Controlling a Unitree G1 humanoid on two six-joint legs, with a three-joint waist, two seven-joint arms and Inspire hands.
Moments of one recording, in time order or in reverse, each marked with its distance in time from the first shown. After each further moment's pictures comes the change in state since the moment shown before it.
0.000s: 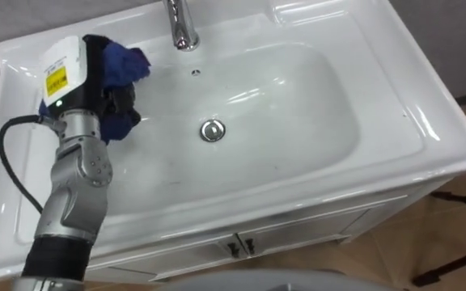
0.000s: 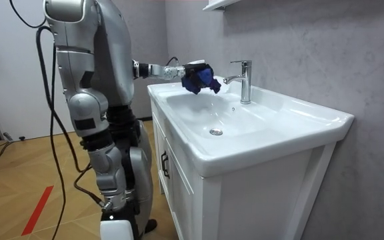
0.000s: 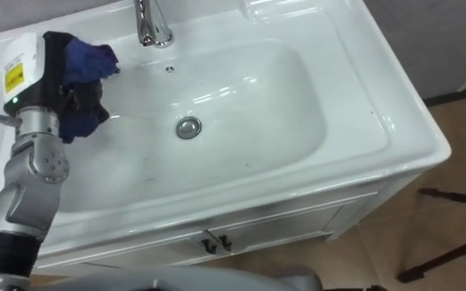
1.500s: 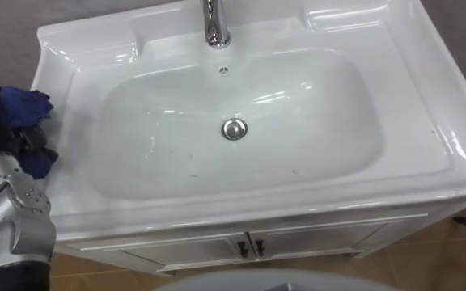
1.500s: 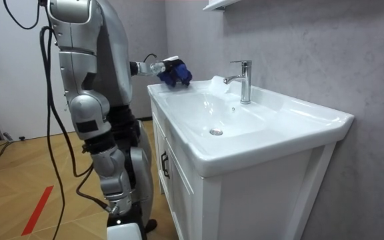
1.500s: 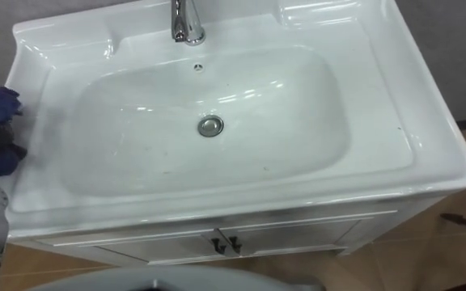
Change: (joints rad) left arm 0.087 0.026 0.274 0.097 0.058 0.052 0.043; right arm 0.046 -0.036 -0.080 -0.048 -0.123 0.016 0.045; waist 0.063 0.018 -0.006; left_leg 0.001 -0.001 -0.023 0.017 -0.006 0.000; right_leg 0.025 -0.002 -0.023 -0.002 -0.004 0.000
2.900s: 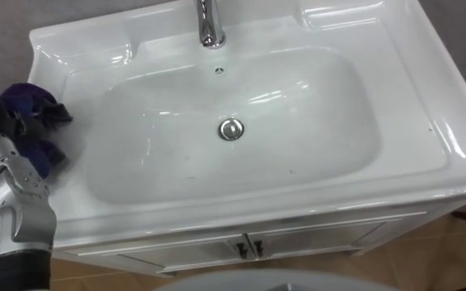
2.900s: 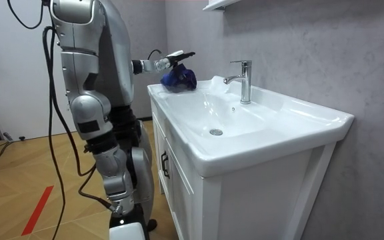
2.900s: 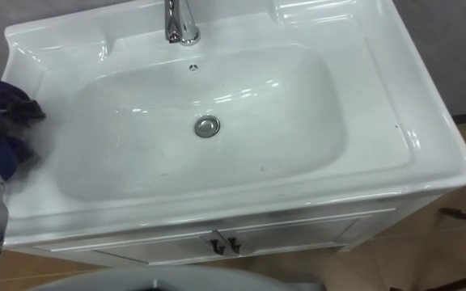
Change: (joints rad) left arm -0.044 0.000 -0.016 -0.081 0.019 0.019 -0.005; right arm 0.001 0.003 0.004 -0.039 -0.026 0.020 -0.044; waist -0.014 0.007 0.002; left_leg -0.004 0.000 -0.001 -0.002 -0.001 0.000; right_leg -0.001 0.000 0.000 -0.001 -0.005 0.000
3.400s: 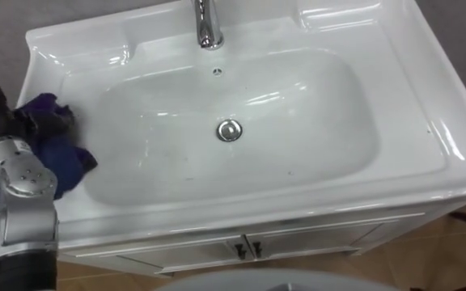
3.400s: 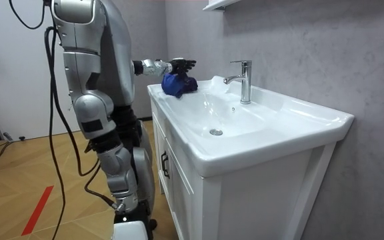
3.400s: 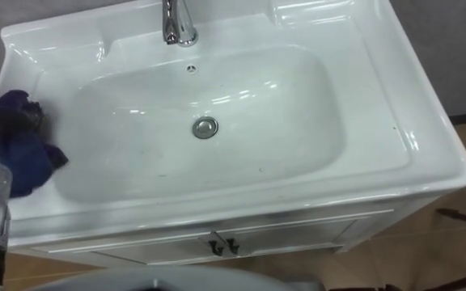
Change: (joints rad) left arm 0.005 -0.024 0.000 -0.002 -0.721 -0.037 -0.060; right arm -0.021 0.016 -0.004 0.004 0.125 -0.013 0.007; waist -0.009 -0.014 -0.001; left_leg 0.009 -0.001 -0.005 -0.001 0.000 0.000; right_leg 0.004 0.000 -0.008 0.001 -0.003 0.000
